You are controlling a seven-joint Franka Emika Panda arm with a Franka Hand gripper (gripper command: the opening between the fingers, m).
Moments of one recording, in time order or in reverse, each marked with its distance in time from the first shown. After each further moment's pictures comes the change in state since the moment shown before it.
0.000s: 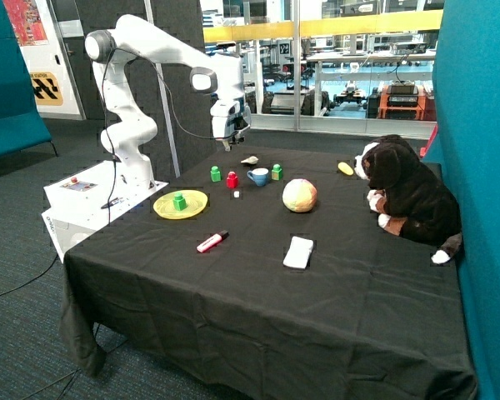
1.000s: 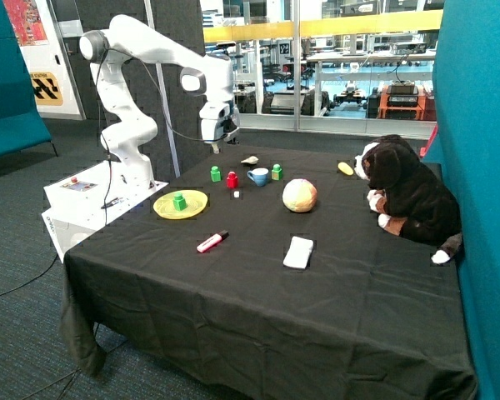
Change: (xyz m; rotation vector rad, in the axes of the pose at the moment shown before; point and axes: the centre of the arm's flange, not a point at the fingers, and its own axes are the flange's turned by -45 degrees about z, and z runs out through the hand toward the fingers) arm -0.031 0.030 0.003 0.004 -0.041 -0.044
